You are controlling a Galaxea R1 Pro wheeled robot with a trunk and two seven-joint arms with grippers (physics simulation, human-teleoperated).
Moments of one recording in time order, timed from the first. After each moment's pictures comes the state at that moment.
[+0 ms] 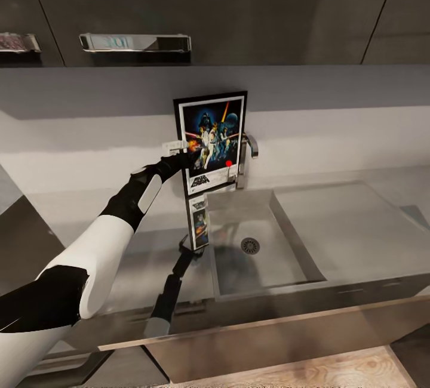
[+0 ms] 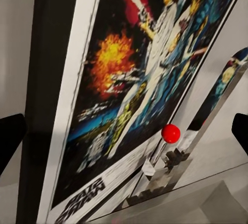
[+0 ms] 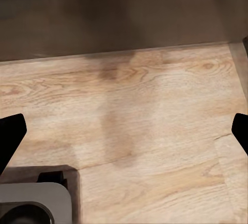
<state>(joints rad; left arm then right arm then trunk) -1.23 -0.08 -0.10 -0.64 0.32 0.21 -0.22 0.00 -0.14 -0.09 -0.25 0.01 -0.66 -0.05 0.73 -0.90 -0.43</state>
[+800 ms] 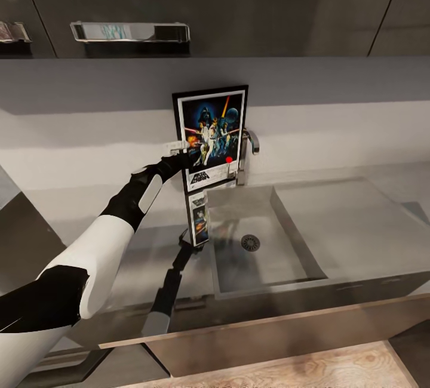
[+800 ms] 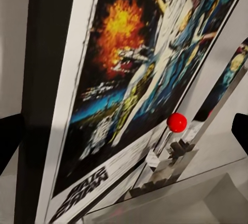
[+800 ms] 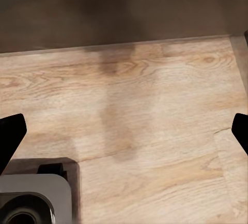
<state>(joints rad) -1.23 -0.09 -0.11 -0.65 0.32 0.21 -0.22 0.00 -0.14 -0.09 -0.25 0.01 -0.66 -0.05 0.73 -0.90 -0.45</state>
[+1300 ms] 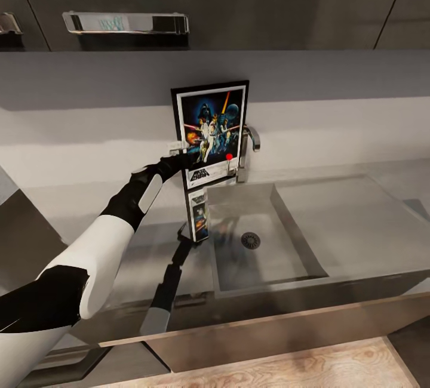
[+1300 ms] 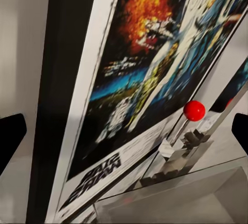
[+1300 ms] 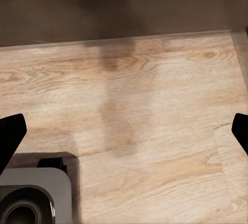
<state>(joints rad) -1.23 -0.09 -0.11 -0.65 0.32 0.24 -0.18 0.00 -0.14 -0.09 -0.25 0.01 -0.66 -0.05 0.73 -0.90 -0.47</state>
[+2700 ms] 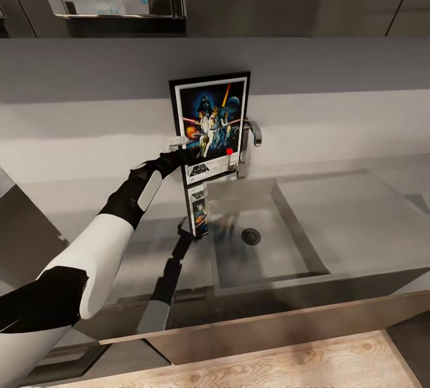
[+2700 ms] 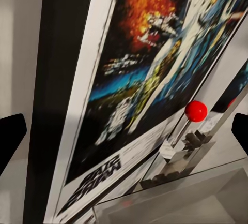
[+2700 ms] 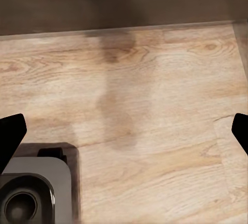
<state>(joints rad) -1.23 -0.09 -0.11 -0.70 0.32 0.25 -0.17 0.00 -0.14 -0.09 -0.25 0.01 -0.66 -0.05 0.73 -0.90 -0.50</state>
